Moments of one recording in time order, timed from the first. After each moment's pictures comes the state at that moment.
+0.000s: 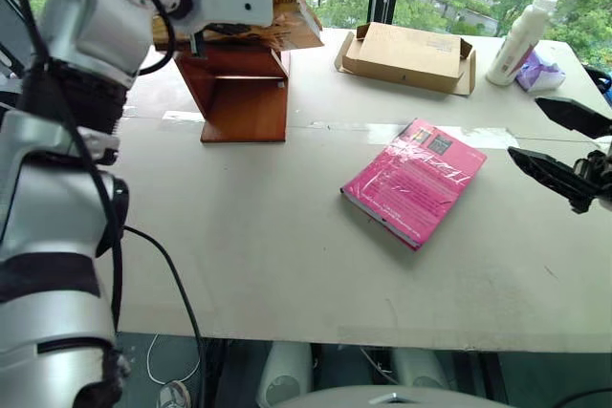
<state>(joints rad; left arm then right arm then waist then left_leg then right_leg) -1.52 0.80 -0.52 0.71 0.46 0.00 -1.11 -0.11 -0.82 -0.53 -0.38 0.95 0.42 0.97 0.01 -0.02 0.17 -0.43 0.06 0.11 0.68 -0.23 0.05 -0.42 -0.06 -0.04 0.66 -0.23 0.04</state>
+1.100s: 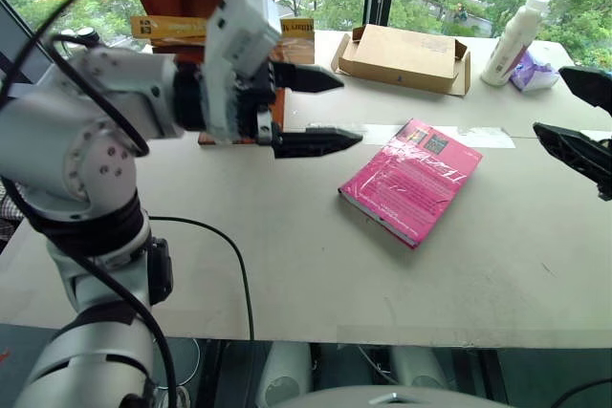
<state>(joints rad) -0.88 0.63 0.17 -0.52 -0.56 1.27 -1.09 -0.19 -0.86 -0.59 -0.38 1.08 0.50 0.93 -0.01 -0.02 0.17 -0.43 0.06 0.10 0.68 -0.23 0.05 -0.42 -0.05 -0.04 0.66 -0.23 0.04</state>
